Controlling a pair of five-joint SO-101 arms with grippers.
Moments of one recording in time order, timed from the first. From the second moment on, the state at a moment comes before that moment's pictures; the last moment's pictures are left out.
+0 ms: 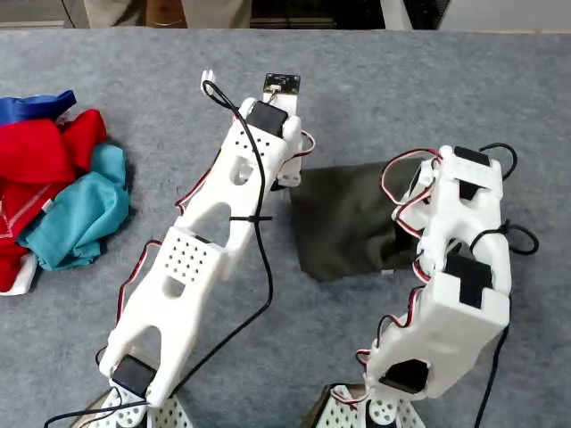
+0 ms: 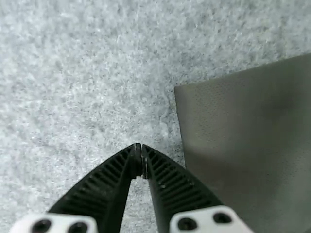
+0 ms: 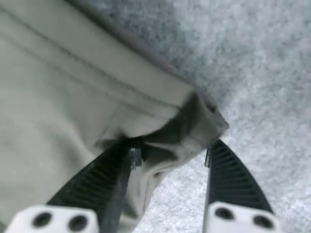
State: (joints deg) left arm 23.6 62.6 -75.2 100.2 10.8; right arm 16.4 18.7 13.8 77.9 -38.8
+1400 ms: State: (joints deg) left arm 21.8 62.6 -78.6 100.2 22.7; right arm 14.2 22.8 11.5 74.0 -32.8
